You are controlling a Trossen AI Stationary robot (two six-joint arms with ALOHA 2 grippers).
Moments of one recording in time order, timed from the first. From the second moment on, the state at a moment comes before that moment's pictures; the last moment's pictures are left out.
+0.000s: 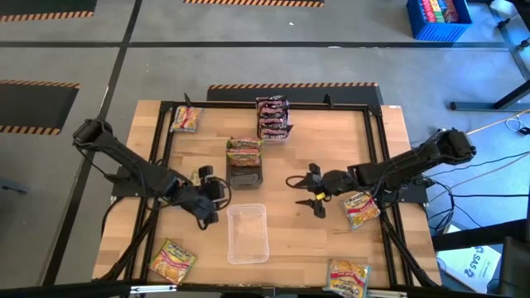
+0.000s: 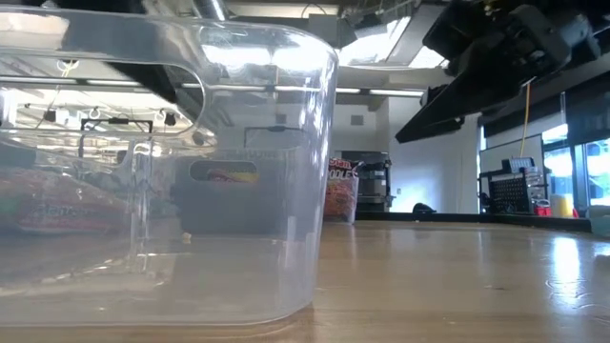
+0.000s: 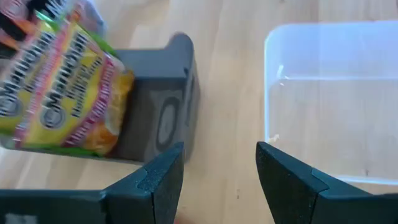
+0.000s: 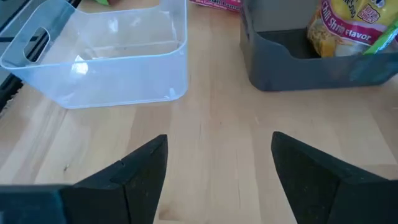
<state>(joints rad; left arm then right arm) -0.50 1.26 0.84 -0.57 -0.56 -0.49 0.23 1.30 0.54 0.19 0.10 0.16</state>
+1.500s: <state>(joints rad) -0.23 0.89 0.75 -1.14 -0.18 -1.11 0.29 1.39 0.54 0.23 0.17 0.25</state>
